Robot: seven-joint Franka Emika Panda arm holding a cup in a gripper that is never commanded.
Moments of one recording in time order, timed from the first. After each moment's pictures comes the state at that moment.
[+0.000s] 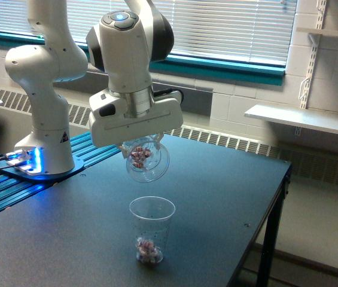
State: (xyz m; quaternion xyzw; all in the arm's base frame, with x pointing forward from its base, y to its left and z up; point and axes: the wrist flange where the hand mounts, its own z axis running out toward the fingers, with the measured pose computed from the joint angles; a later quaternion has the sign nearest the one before) arm 0.436 -0.216 0.316 -0.69 0.70 0.09 0.12
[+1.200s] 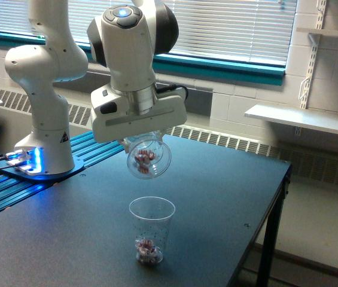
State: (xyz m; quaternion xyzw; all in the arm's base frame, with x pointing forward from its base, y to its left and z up) arm 0.448 -0.227 0.327 -0.67 0.72 0.13 0.12
